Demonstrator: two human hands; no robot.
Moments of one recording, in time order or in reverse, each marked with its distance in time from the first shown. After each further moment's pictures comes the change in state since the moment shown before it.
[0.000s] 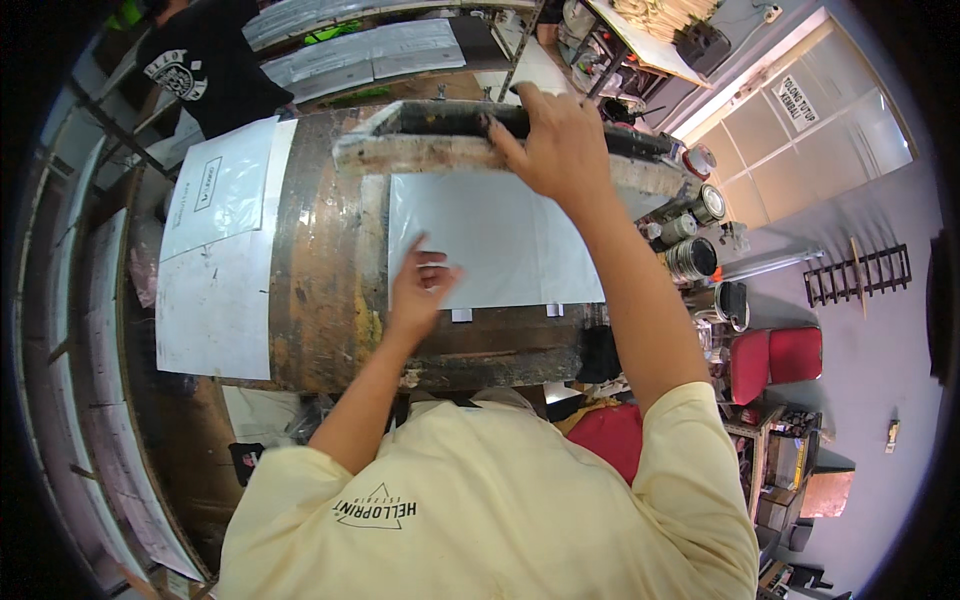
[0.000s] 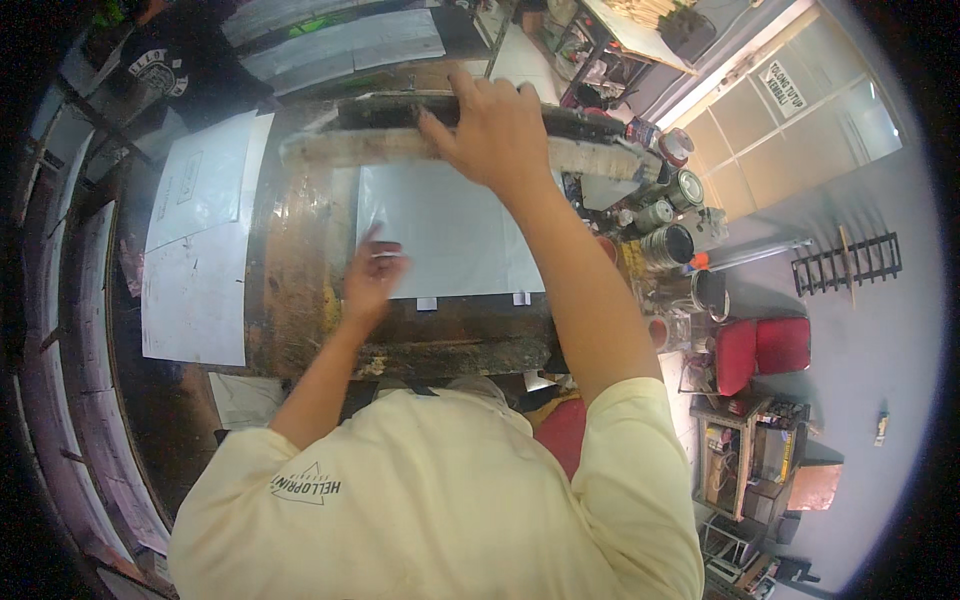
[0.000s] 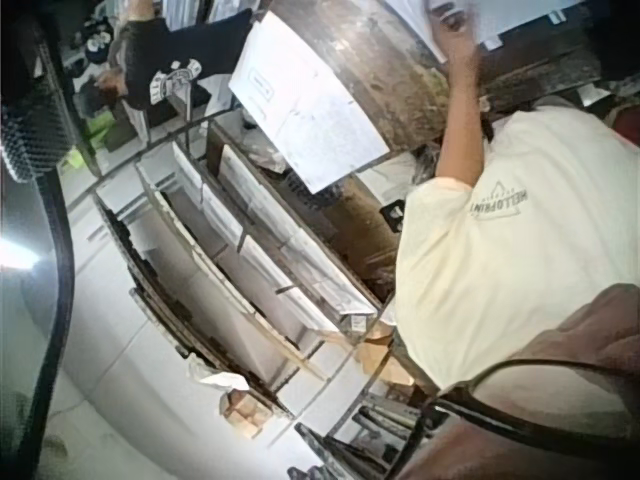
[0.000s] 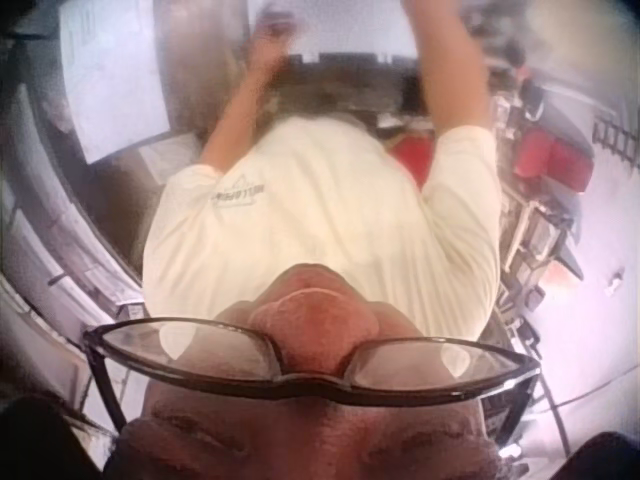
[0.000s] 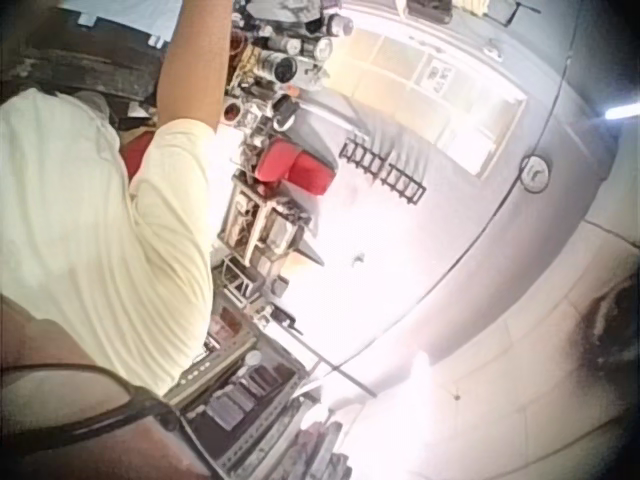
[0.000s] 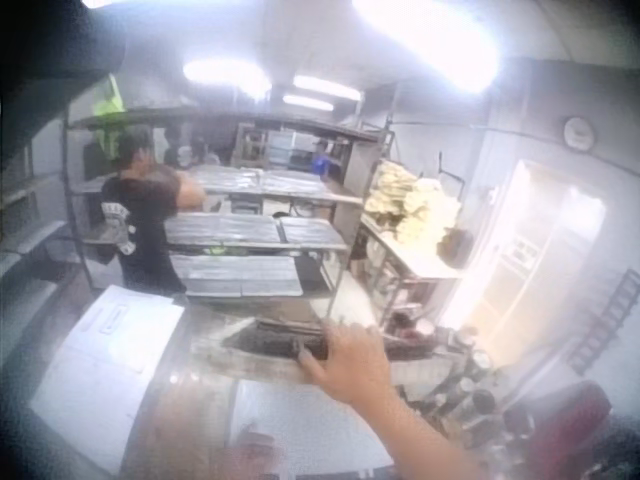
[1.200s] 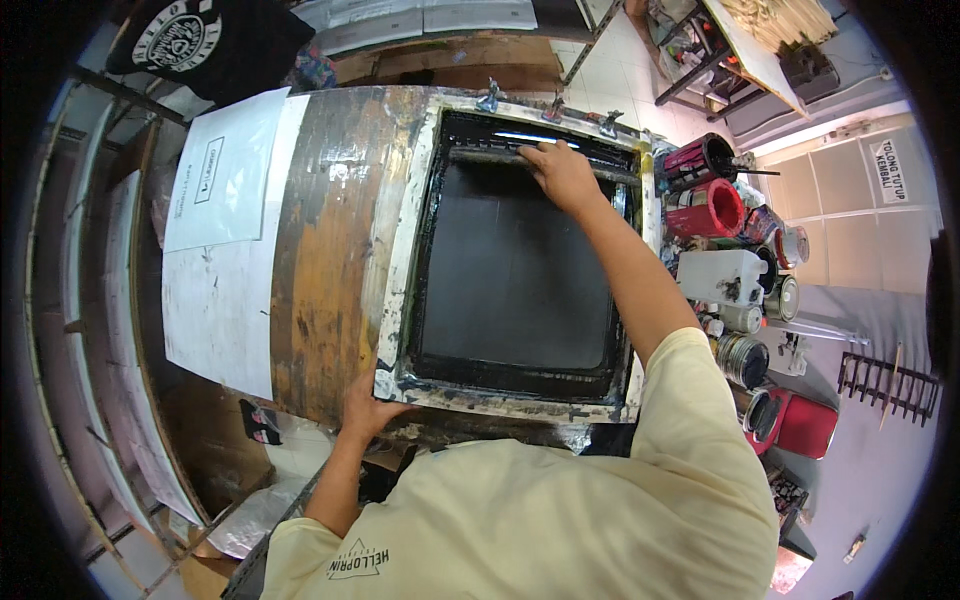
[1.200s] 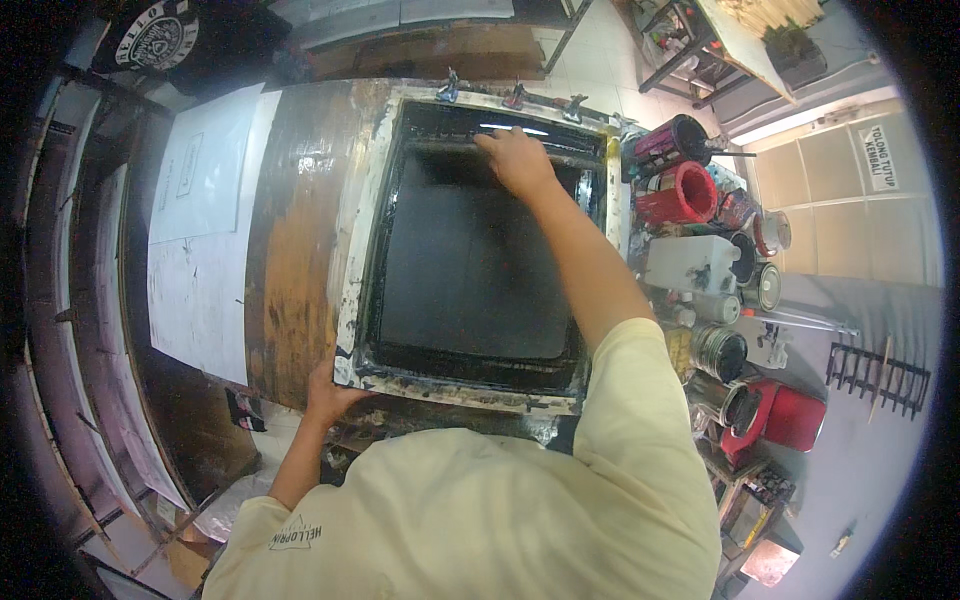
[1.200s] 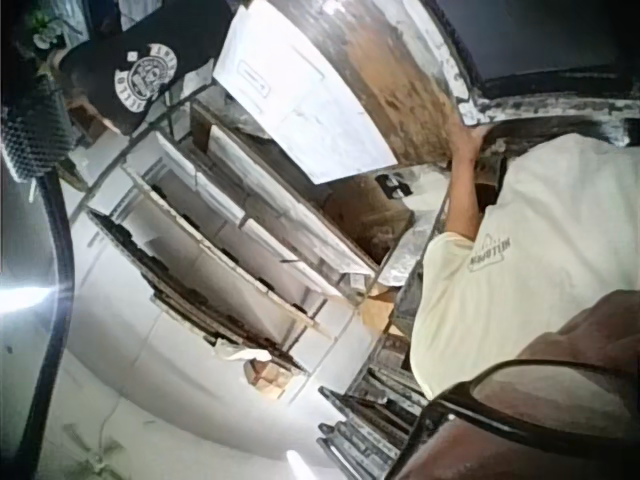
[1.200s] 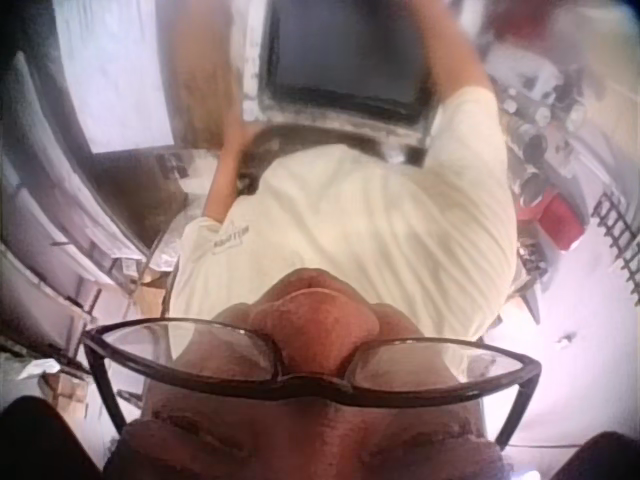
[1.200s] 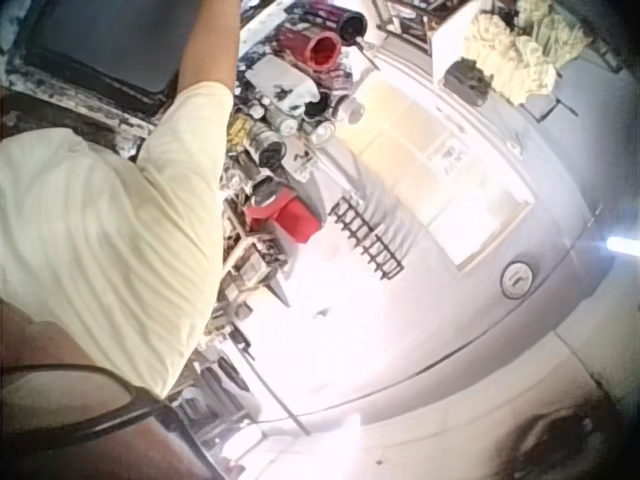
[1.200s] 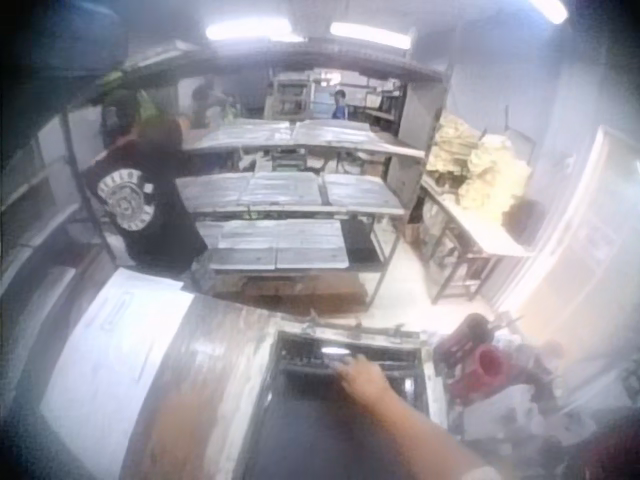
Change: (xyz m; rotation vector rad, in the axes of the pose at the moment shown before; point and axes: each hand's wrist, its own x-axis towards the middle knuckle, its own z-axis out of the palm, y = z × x) left_hand -0.015 -0.071 -0.078 0.587 0.018 -0.416; right_hand 0.022 0.171 0.350 0.195 -0.519 -0.178
